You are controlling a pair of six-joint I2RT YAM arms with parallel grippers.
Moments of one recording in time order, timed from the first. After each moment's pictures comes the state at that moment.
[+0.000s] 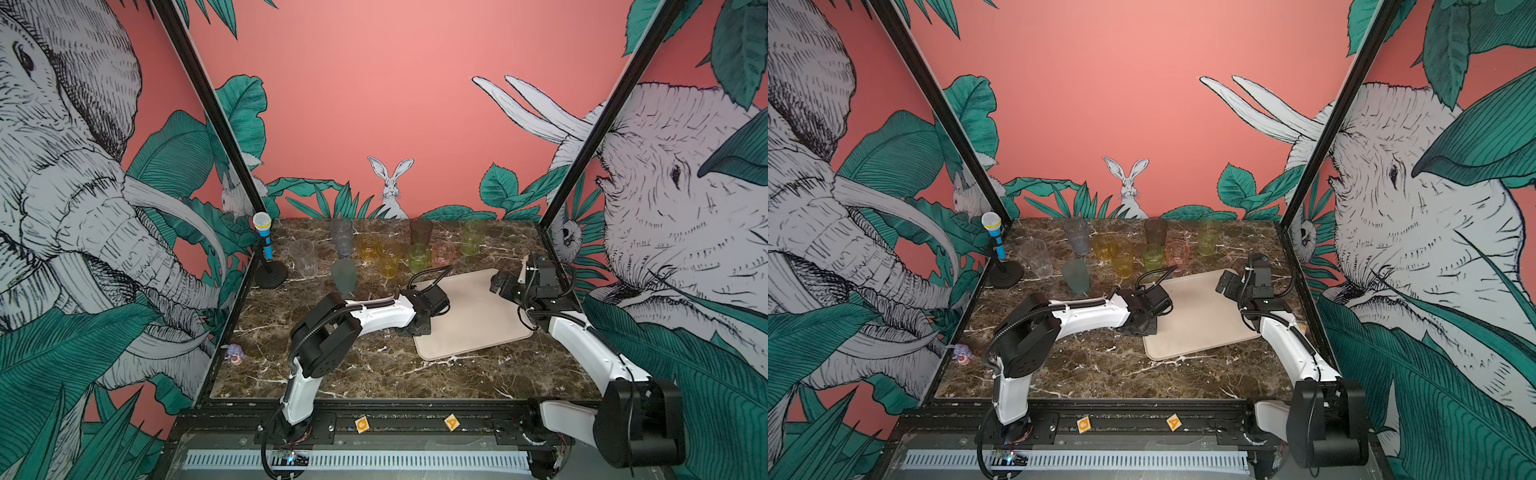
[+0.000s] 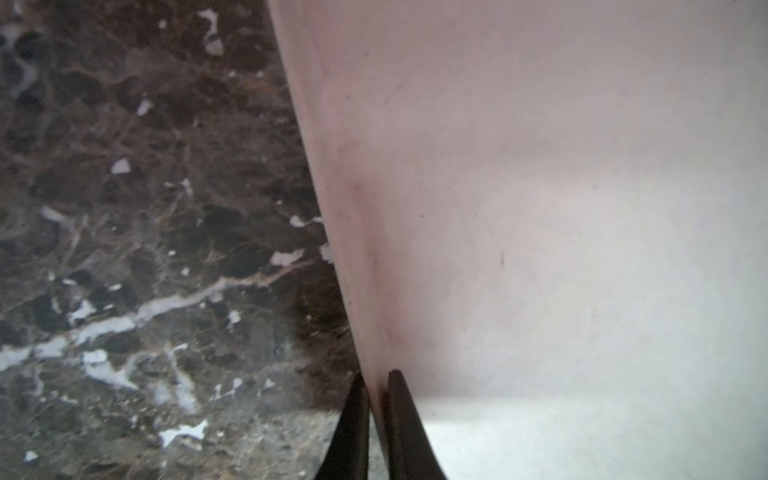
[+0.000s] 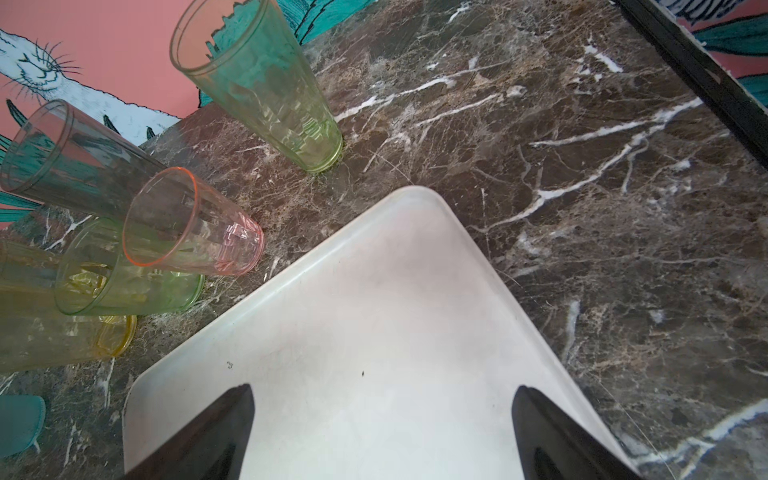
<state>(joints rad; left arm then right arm) -0.99 1.96 1.34 -0.72 -0.22 -0.91 0.06 1.22 0.76 -0.26 -0.01 0.45</state>
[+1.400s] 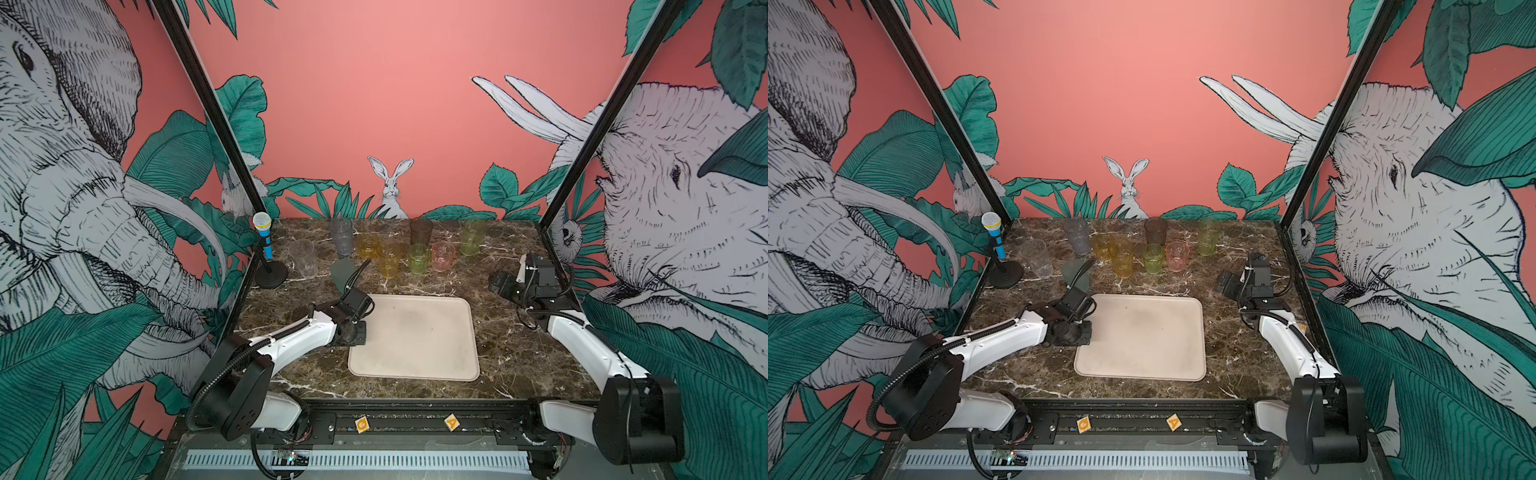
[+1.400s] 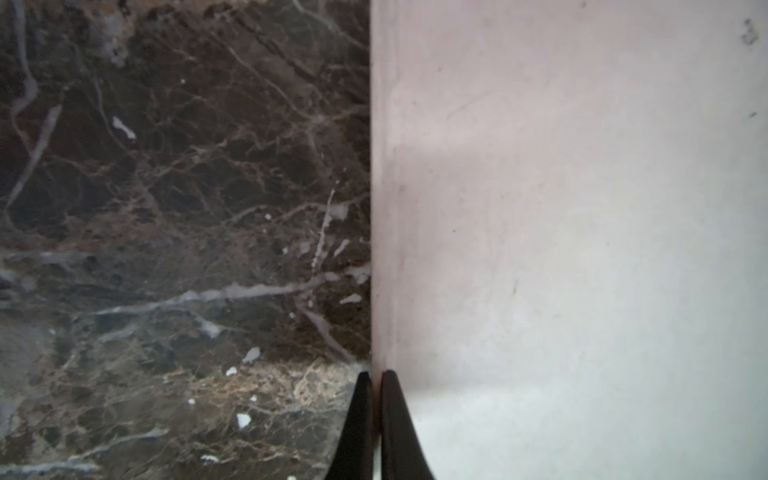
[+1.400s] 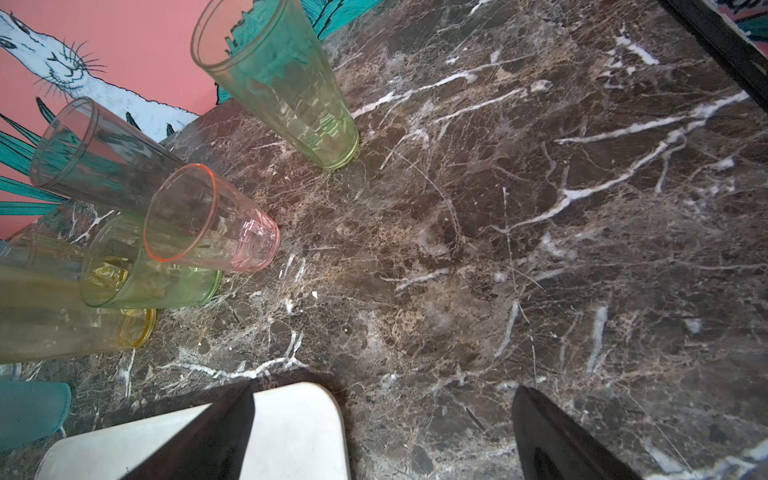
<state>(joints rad) -0.61 1.39 0.74 -0.65 -0.12 -0.54 0.06 1.23 0.76 -0.24 -0.06 0.45</state>
